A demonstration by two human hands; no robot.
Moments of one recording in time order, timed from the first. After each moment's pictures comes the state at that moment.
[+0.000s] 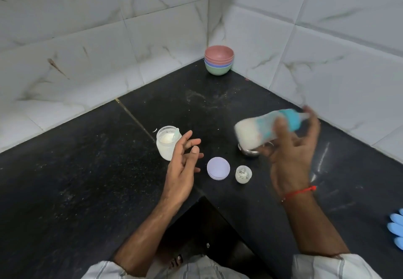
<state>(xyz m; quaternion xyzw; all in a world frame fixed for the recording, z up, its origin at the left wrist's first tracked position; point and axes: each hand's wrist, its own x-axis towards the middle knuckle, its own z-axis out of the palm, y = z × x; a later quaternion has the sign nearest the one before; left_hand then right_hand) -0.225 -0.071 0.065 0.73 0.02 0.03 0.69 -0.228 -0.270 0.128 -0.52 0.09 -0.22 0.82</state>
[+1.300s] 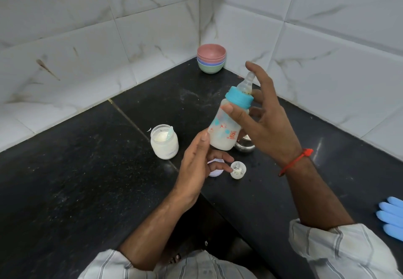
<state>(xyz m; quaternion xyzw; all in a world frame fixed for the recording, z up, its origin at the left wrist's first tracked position) -0.232 -0.109 0.099 0.56 -0.05 -0.10 0.82 -0.210 -0.266 0.184 -0.81 -0.11 -0.14 0.56</state>
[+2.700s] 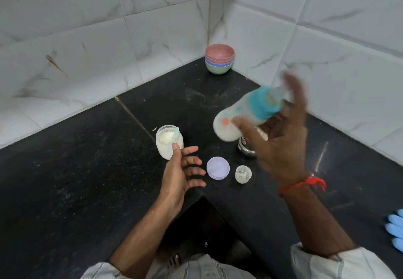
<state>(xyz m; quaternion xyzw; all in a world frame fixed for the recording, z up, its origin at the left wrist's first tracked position) -0.222 -0.068 0.068 0.55 0.16 -0.11 0.81 -0.217 -0.257 0.157 -0.73 -0.13 -0.28 0.60</state>
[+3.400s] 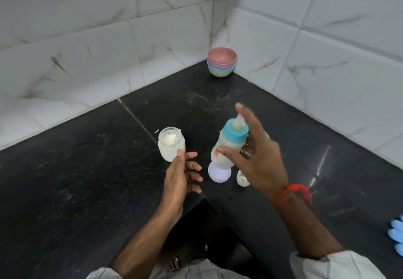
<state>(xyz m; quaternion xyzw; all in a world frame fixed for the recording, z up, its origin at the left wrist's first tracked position) -0.228 -0.065 0.058 0.60 0.17 -0.07 0.78 -0.228 -0.245 0.132 -0.81 -0.16 -0.20 0.53</state>
